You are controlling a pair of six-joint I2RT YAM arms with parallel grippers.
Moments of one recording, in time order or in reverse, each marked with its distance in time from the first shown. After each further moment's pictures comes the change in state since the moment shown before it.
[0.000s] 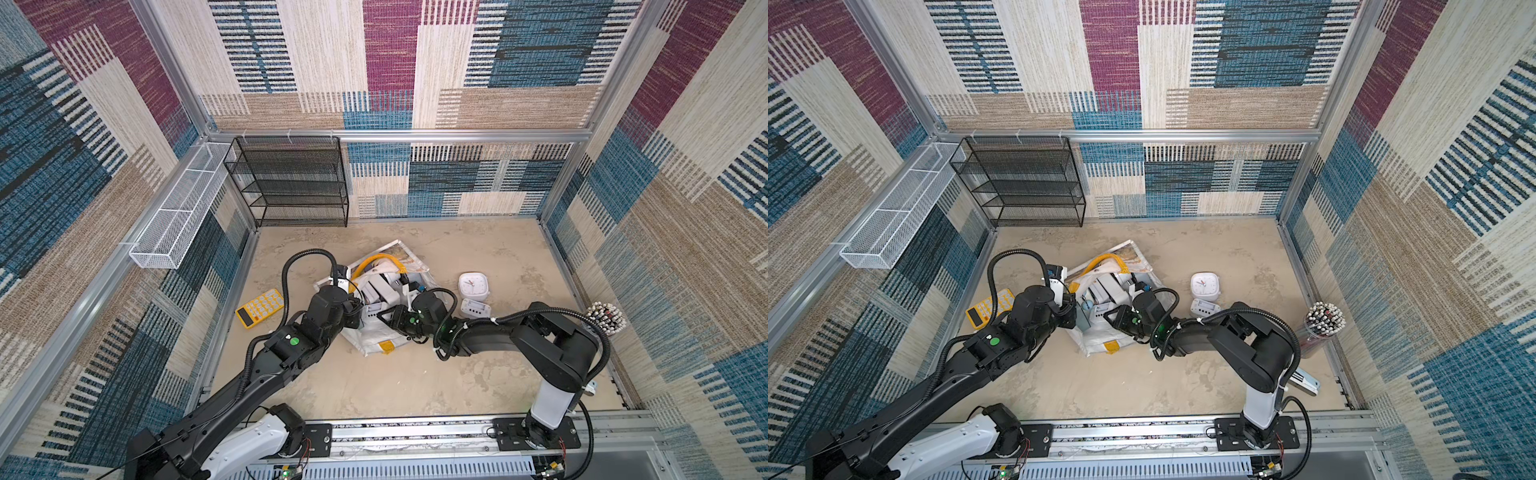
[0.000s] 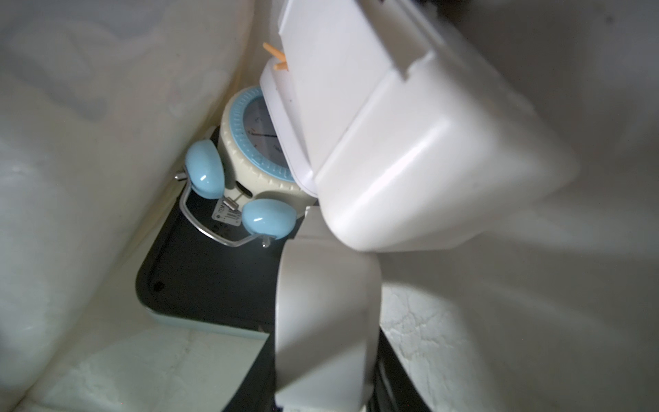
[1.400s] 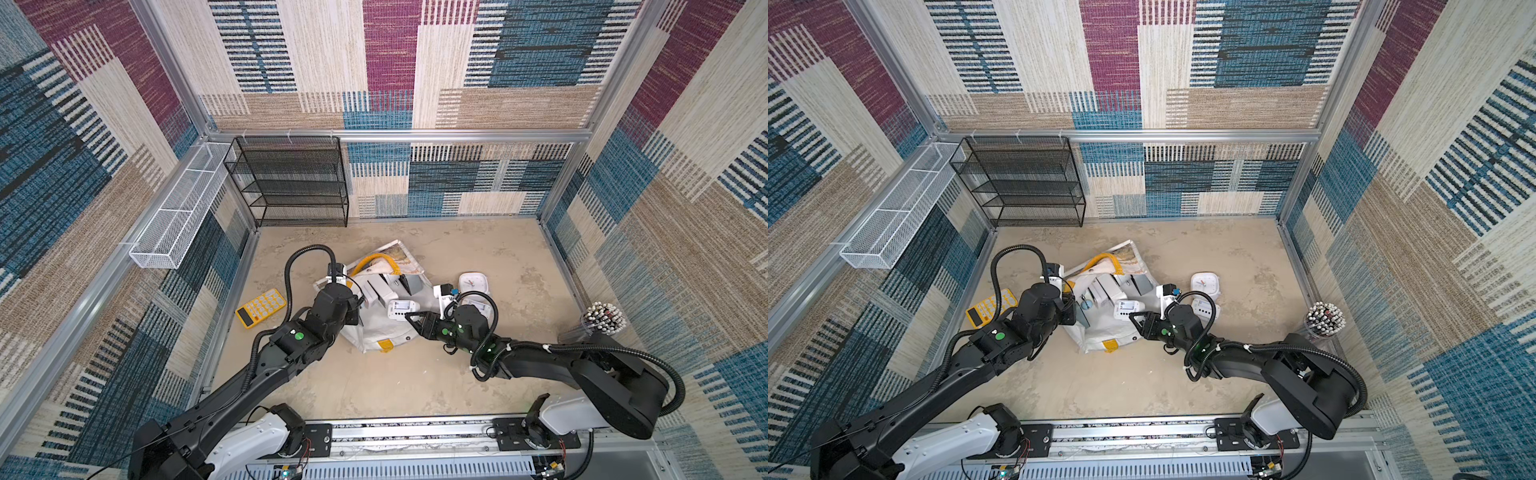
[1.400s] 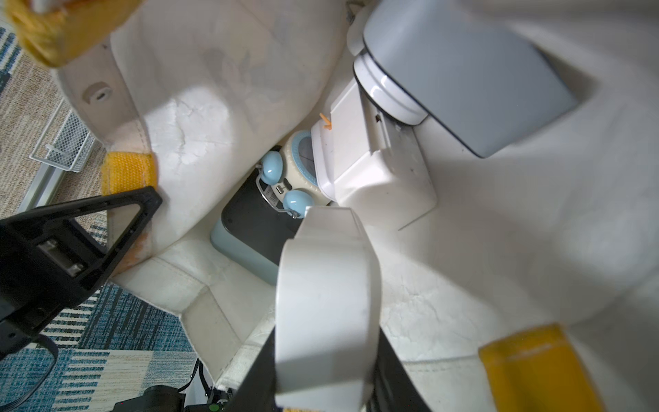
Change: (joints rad) left arm 0.000 0.049 0.024 -0.035 -0.082 -0.072; right arm -0.062 -0.378 -0.343 0.119 0.044 -0.239
